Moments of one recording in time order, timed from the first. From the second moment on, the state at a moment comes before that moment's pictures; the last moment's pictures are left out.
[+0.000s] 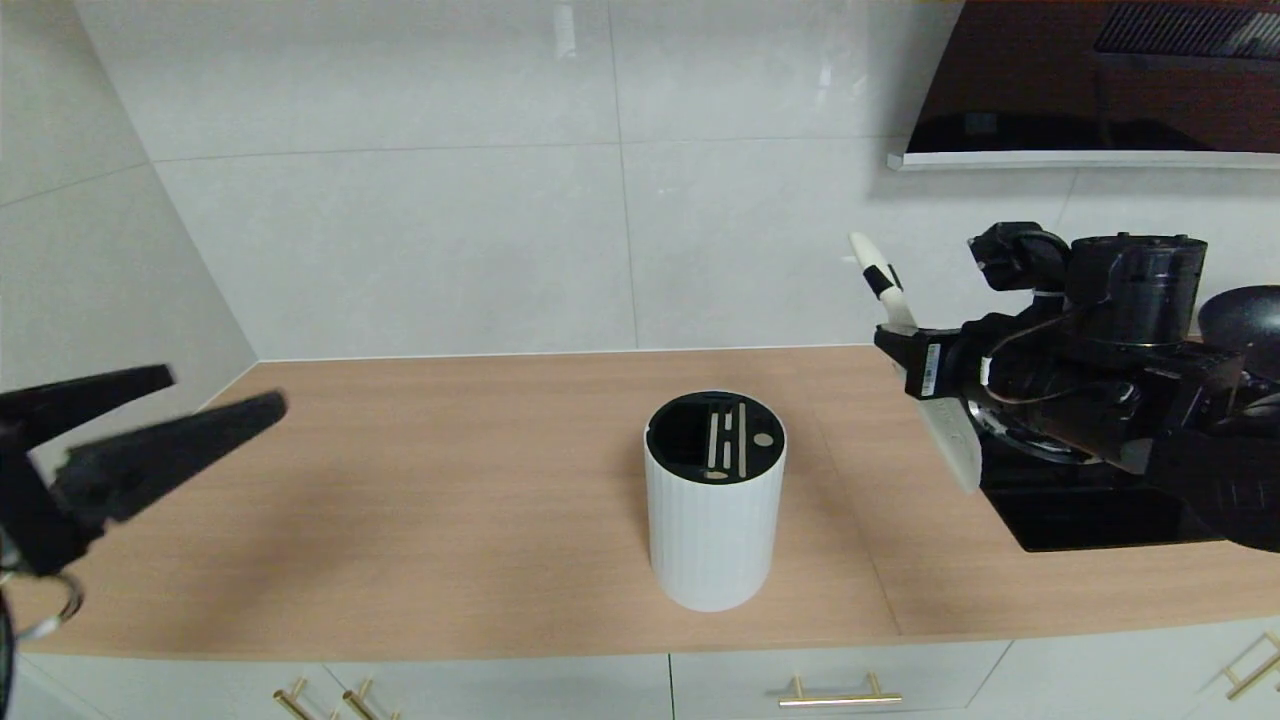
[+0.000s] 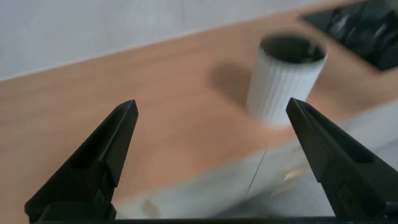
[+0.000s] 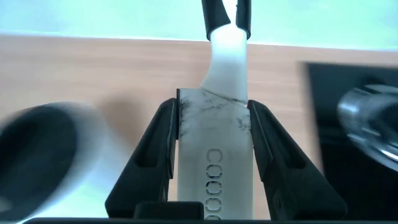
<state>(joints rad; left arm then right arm) -0.16 1.01 -0.72 -0.20 -0.26 -0.09 0.43 1.72 -0.94 -0.65 -0.15 0.08</state>
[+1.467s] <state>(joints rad) -0.67 1.66 -0.76 -0.85 -0.17 -0.69 0.95 1.73 -0.90 -0.64 -0.32 0.21</state>
